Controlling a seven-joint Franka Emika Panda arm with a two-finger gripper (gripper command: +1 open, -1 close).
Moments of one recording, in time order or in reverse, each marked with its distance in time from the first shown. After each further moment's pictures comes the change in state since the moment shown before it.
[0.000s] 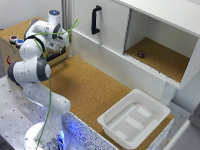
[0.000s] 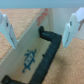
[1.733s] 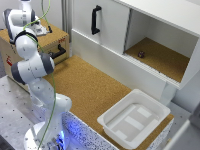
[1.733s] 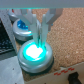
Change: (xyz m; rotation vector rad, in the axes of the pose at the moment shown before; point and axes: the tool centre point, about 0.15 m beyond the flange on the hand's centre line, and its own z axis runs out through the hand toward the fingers) arm -0.042 -0.149 0.018 0.071 -0.128 -0.719
